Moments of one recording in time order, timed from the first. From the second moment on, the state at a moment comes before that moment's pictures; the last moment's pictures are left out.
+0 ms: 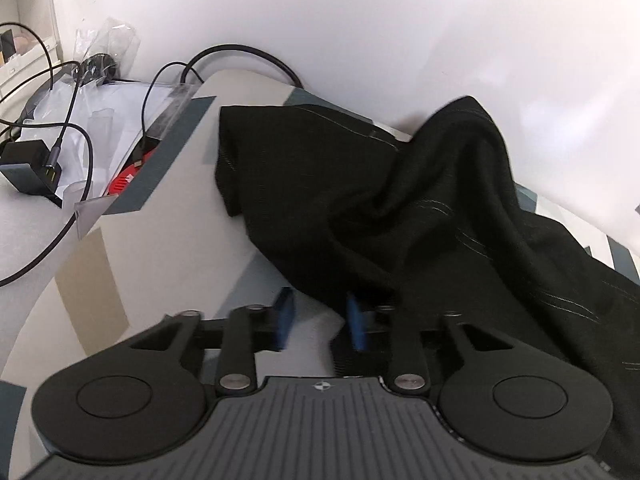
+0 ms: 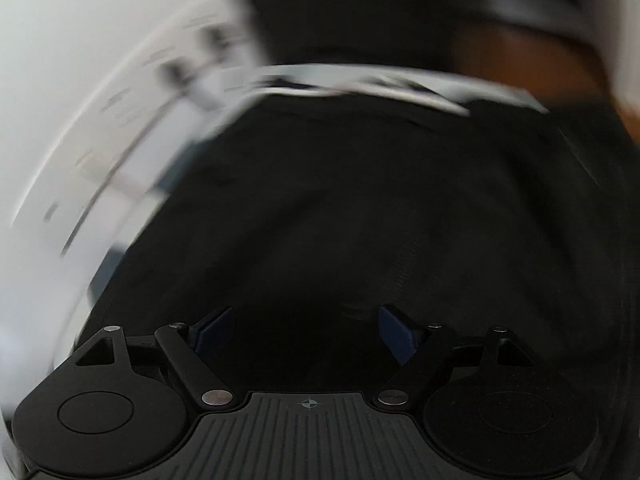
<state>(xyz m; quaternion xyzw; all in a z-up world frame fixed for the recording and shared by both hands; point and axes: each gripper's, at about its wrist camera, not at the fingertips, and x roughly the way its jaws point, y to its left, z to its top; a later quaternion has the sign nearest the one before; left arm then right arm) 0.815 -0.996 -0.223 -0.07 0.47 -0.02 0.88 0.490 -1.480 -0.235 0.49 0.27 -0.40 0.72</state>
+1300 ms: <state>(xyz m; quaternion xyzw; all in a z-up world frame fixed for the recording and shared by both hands) 0.803 -1.089 -0.242 0.08 0.48 -0.14 0.86 0.637 -1.407 -0.266 0.18 0.41 -0.33 0.83</state>
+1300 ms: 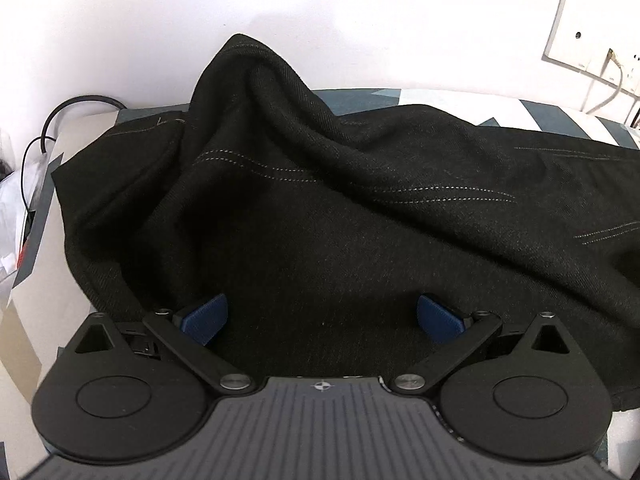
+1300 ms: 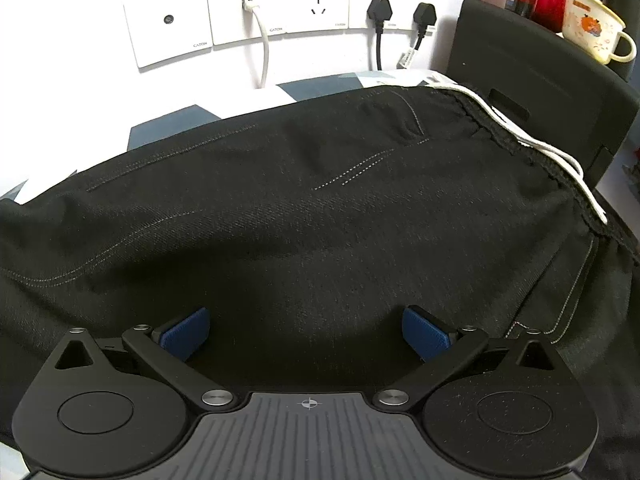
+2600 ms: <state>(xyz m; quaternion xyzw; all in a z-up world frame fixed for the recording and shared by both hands) 0.787 -0.999 -0.211 -0.02 0.42 -0.04 0.91 0.643 -1.352 -0.246 0.20 0.40 -0.23 0.86</state>
